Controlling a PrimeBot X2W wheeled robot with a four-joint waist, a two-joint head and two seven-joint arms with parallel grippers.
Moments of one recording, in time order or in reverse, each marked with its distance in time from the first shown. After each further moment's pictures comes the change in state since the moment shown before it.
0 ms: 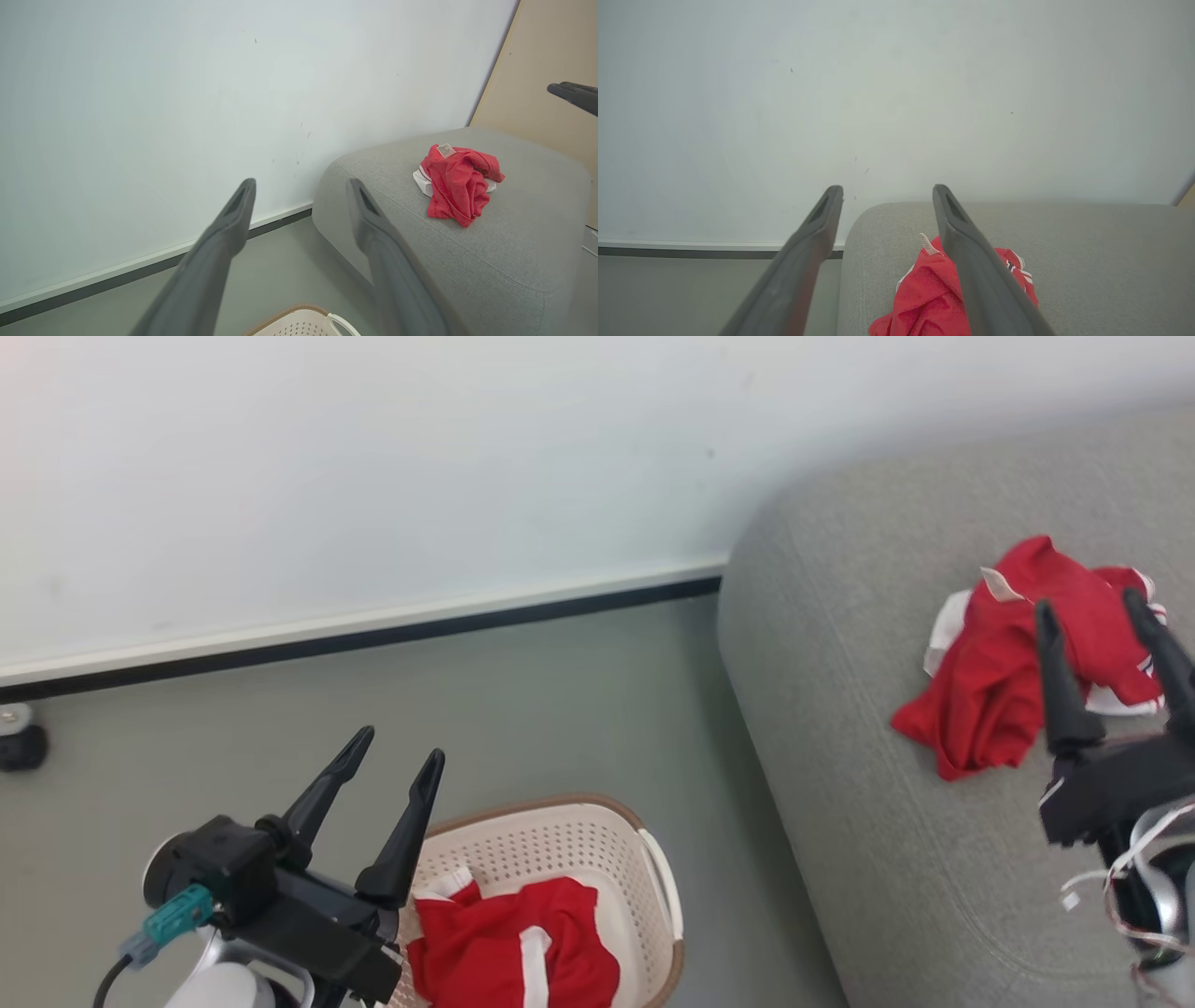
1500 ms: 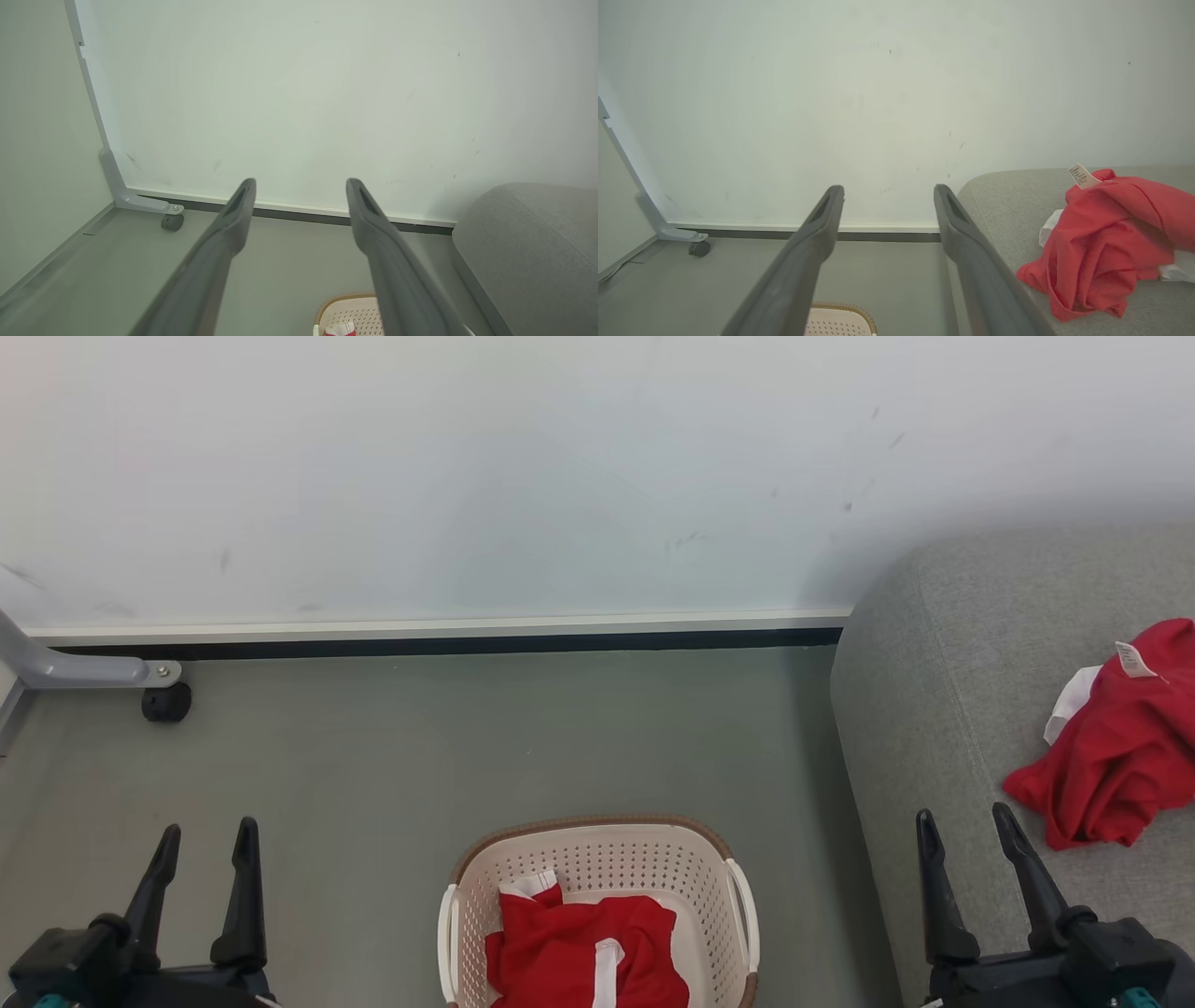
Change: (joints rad) left arm 0.277 -0.059 0.342 0.005 0.039 0.130 -0.003; right arm 0.344 0.134 0.160 0.025 0.027 -0.094 -0.360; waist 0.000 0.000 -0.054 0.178
